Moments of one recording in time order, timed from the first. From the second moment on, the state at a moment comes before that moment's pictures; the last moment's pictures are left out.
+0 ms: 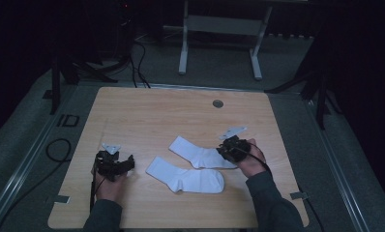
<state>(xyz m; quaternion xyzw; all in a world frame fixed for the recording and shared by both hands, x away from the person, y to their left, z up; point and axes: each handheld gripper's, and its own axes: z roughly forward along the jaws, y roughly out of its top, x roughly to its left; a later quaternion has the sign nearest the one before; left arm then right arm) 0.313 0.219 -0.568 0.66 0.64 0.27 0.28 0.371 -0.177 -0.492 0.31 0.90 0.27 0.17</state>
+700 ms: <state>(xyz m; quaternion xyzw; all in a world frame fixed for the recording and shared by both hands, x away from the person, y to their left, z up) 0.313 0.219 -0.568 0.66 0.64 0.27 0.28 0.387 -0.105 -0.538 0.26 0.93 0.22 0.12</state>
